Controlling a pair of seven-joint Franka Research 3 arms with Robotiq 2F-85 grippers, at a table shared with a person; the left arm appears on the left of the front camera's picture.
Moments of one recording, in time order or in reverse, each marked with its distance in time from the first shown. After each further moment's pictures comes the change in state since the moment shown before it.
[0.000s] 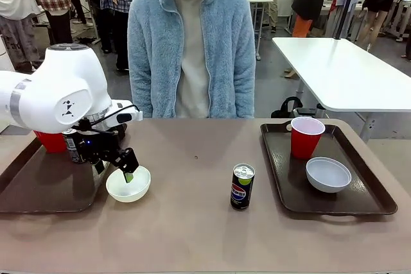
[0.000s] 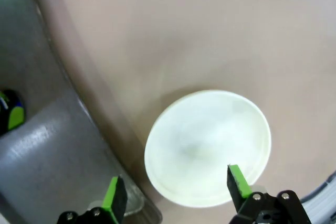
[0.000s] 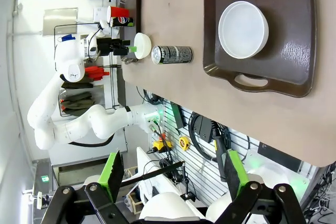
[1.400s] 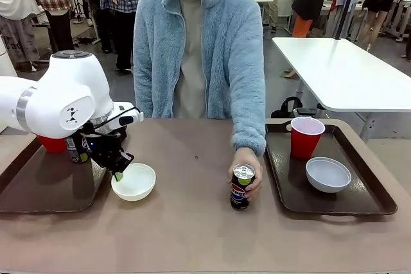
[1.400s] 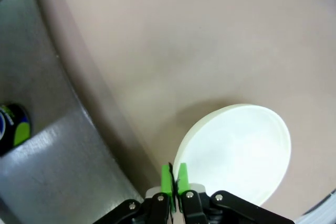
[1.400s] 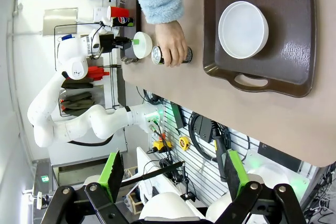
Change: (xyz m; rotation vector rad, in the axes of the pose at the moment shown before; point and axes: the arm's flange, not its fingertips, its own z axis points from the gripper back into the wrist) left arm 0.008 0.007 -0.009 0.020 -0.028 0.015; right arm 0.000 0.000 0.000 0.000 0.000 0.000
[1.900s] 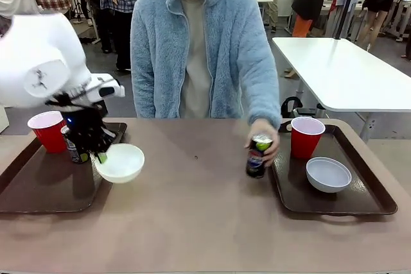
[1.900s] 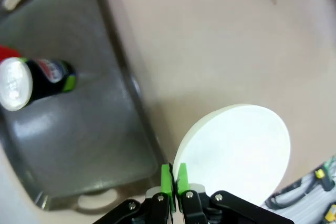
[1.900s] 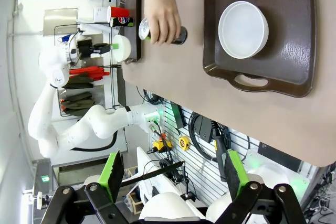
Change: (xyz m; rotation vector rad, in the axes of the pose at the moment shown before) left arm -0.026 0.022 0.097 -0.020 -0.041 0.142; right arm 0.000 0.000 0.000 0.000 0.001 0.000
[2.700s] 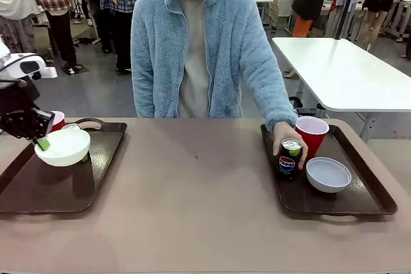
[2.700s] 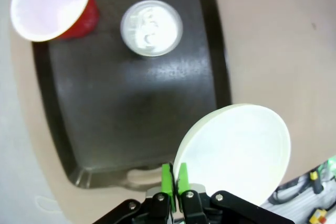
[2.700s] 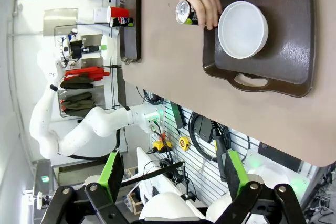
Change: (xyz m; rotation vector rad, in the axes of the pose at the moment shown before) left arm -0.023 0.138 0.027 -0.061 0.020 0.183; right arm 0.000 0.000 0.000 0.000 -0.002 -0.002
